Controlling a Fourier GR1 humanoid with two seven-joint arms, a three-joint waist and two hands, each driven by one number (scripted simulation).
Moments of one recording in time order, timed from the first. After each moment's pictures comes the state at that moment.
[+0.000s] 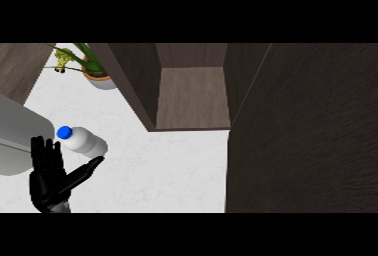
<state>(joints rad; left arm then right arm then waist) 0.01 0.05 0.28 -1.22 0.36 0.24 -0.45 1.10 -0.11 0.07 -2.50 -0.13 0.47 -0.35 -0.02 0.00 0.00</state>
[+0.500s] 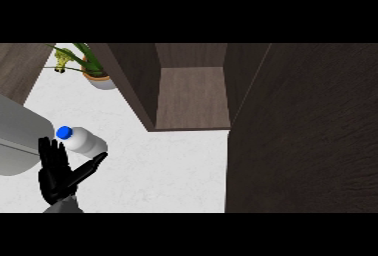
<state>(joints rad) -0.12 0.08 0.36 -0.92 0.37 0.20 -0.62 1.18 -0.10 0.03 -2.50 -0.13 0.52 -0.44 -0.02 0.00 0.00</state>
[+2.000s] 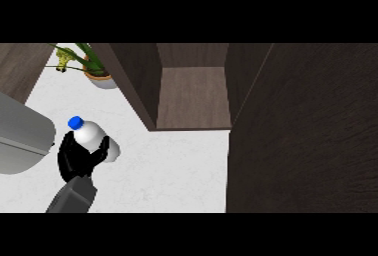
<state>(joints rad) -0.39 0.12 0.42 -0.48 0.46 -0.14 -0.90 1.18 -0.08 -0.03 -2.48 -0.13 0.57 -0.48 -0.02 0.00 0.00</state>
